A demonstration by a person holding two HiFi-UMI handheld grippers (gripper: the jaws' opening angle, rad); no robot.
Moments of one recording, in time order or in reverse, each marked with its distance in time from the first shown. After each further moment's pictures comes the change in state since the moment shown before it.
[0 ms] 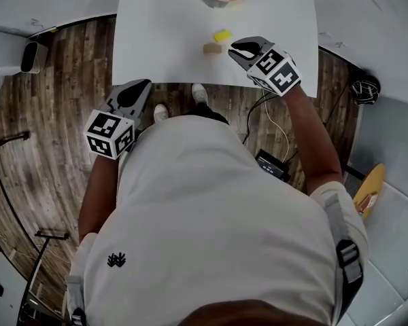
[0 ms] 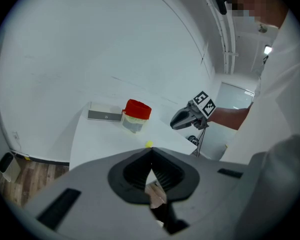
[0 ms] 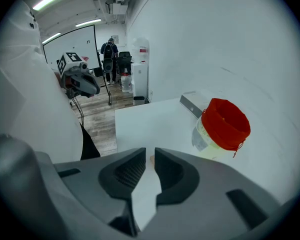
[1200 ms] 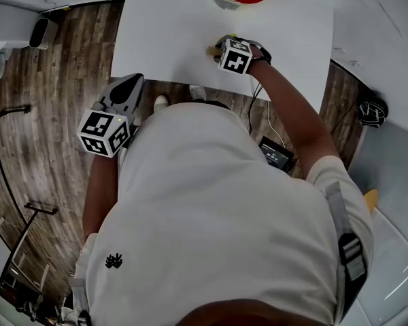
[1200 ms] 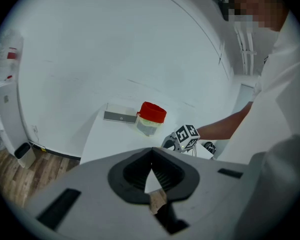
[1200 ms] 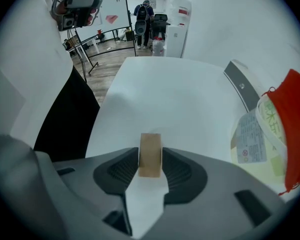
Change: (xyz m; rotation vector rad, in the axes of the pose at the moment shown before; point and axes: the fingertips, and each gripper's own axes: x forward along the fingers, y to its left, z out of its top) left arm 0.013 0.013 0.014 -0.089 -0.017 0.197; right arm 0.155 -0.014 -0.078 -0.381 0.302 0.233
